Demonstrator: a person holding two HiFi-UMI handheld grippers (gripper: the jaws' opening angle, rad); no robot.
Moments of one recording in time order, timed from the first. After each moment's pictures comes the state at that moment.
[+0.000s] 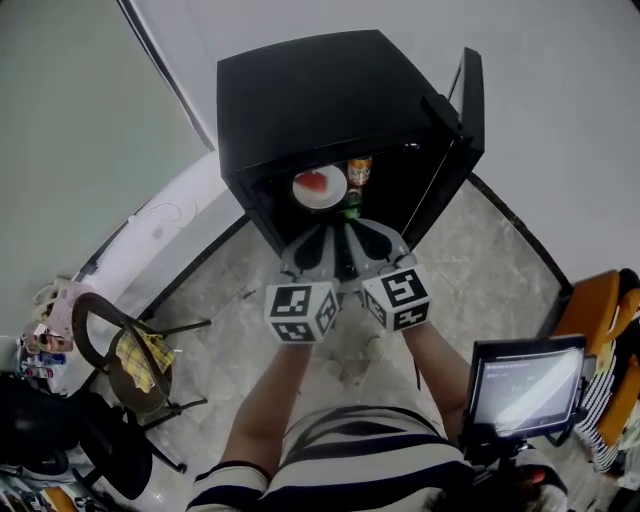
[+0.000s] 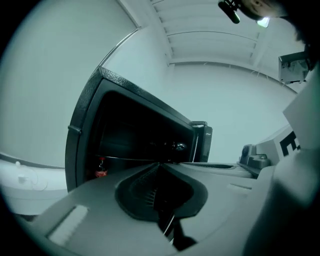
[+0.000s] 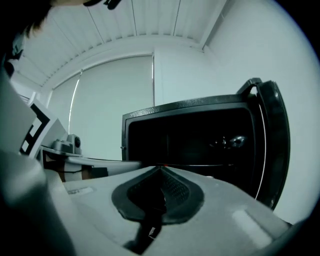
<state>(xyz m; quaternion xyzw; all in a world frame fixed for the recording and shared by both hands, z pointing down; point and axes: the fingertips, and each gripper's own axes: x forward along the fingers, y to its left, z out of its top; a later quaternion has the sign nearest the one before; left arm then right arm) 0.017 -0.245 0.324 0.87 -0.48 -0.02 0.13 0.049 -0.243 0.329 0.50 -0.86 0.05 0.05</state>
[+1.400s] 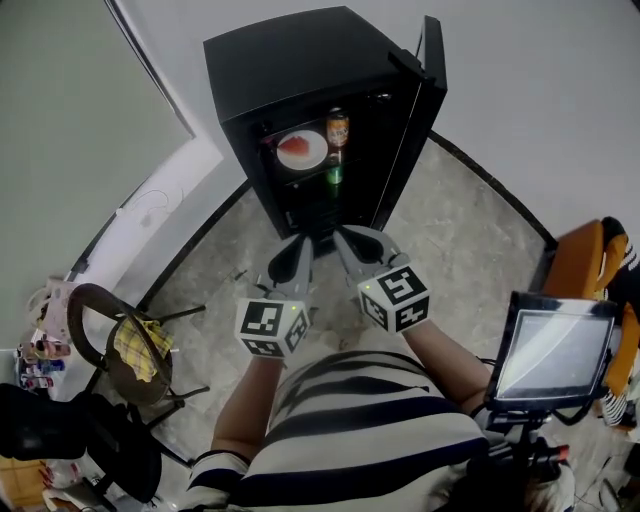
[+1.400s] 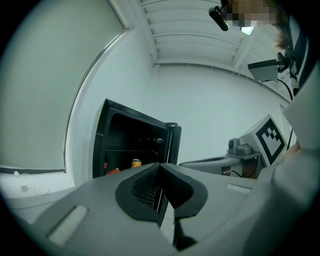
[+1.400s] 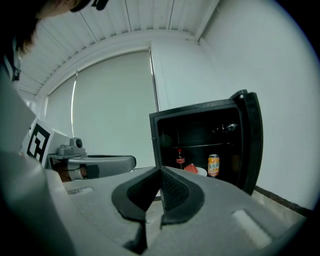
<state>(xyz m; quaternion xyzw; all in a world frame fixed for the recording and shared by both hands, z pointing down) -0.032 -0.108 0.315 0.91 -0.41 0.00 0.10 0.016 -0.110 0.330 0.50 -0.85 0.11 0.07</state>
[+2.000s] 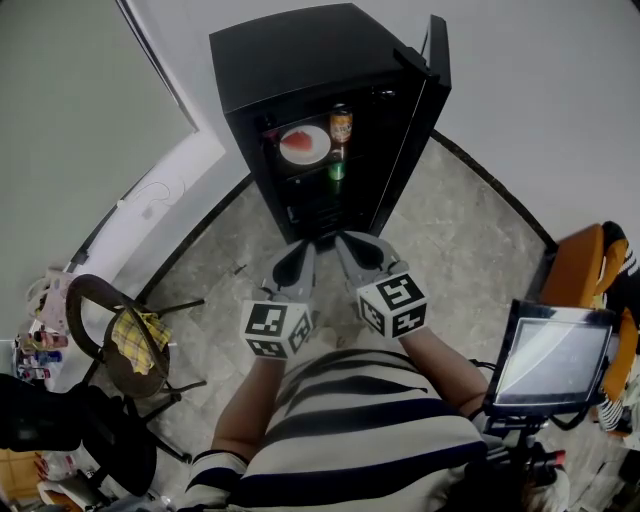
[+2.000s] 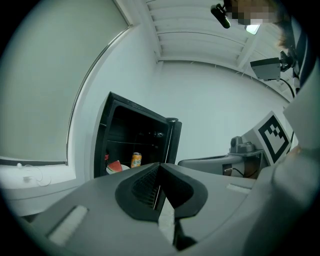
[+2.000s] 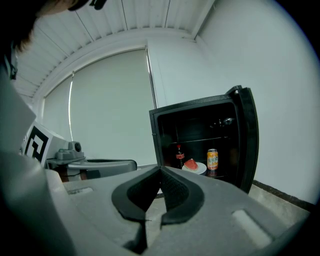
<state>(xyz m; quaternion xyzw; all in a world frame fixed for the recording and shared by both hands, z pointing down) -0.030 -0.097 0.337 0.90 -0.41 0.01 0.13 0.016 -0.099 0.345 0.51 -0.85 0.13 0.07</state>
